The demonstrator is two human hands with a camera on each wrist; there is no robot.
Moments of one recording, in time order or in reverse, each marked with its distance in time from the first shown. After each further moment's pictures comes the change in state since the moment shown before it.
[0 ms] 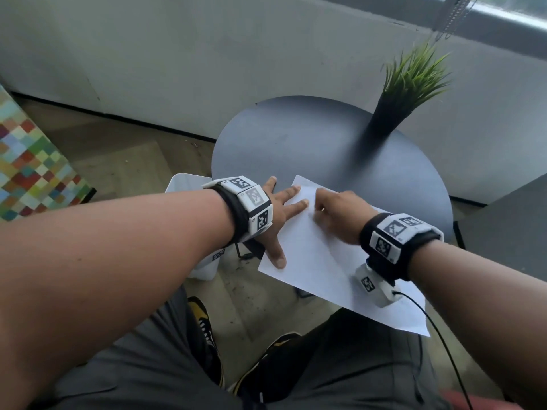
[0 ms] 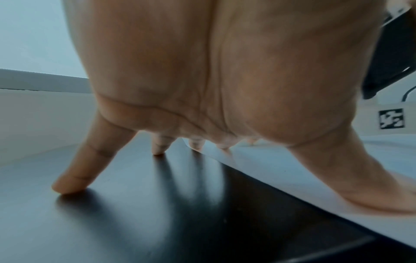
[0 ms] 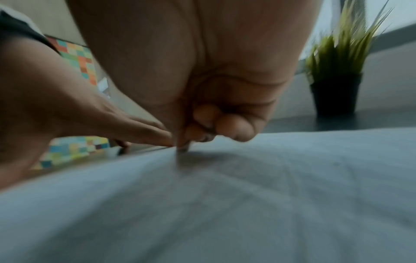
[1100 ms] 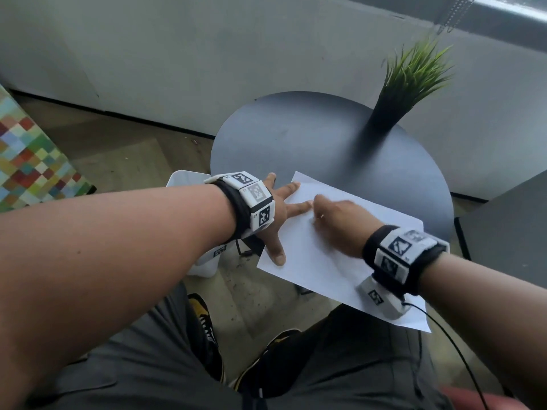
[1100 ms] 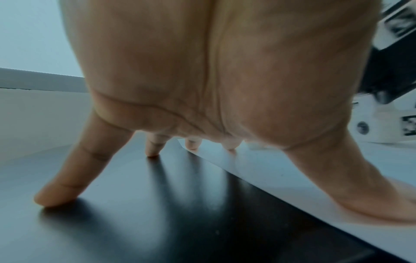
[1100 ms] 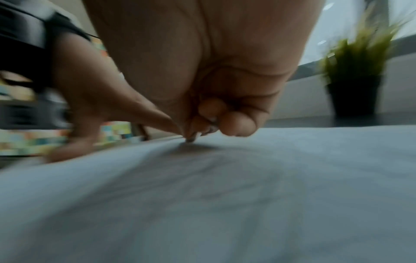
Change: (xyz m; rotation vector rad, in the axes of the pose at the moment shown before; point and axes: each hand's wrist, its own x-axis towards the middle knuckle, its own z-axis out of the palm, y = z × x) left_hand -0.002 0.005 -0.006 0.036 -0.015 -0.009; right_hand -0.024 -0.005 0.007 -0.043 -0.010 -0.051
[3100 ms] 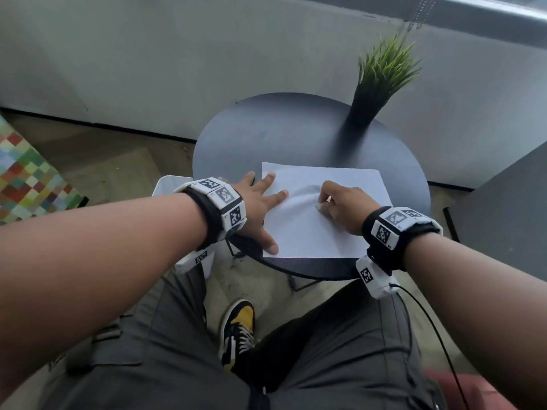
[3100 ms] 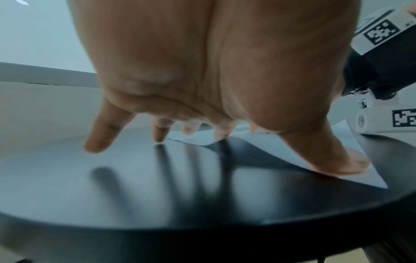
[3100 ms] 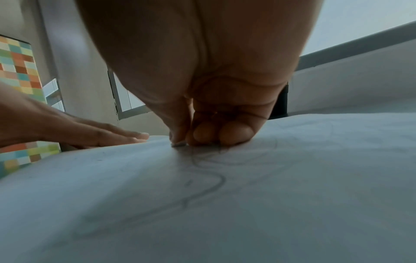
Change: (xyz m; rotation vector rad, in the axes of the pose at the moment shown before) left_hand -0.002 0.011 0.006 -0.046 0.109 -0.085; right_hand 0.002 0.060 0.005 0.272 0.069 0.222
